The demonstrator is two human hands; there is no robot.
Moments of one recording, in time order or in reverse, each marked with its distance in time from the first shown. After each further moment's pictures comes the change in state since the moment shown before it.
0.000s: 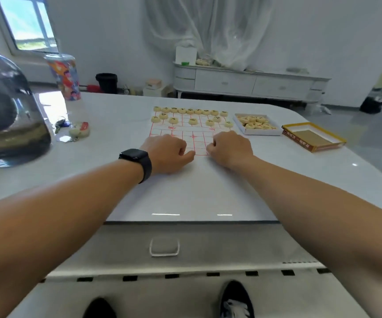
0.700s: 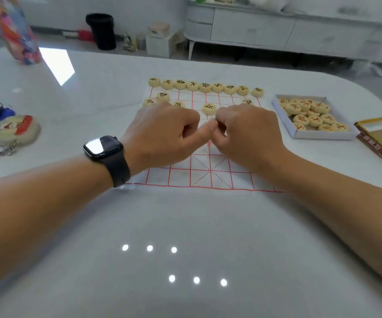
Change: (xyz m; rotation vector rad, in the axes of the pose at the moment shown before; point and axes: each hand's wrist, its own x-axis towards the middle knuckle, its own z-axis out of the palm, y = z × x) left_hand 0.112 -0.053 0.028 -0.252 0.209 0.172; right_hand 0.104 -0.003 0.032 0.022 0.292 -0.412
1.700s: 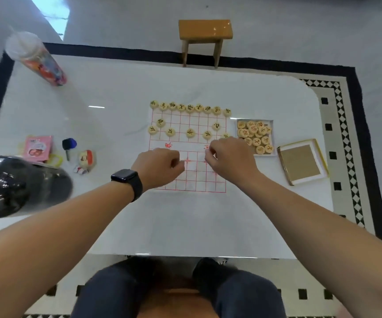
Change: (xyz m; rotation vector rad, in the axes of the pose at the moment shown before) left_hand 0.094 0.068 -0.162 -0.099 -0.783 -0.522; right_hand 0.103 0.047 -0.185 0.126 -0.697 0.176
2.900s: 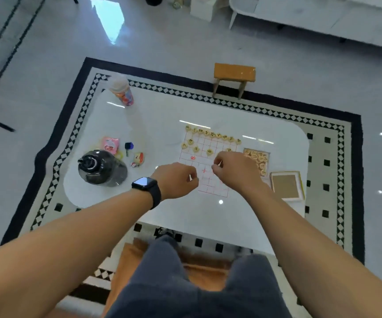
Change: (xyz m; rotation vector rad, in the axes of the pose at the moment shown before) left_hand -0.157 0.077 -0.184 -0.082 -0.122 -0.114; right_hand -0.043 -0.080 -0.236 0.190 -0.252 0.047
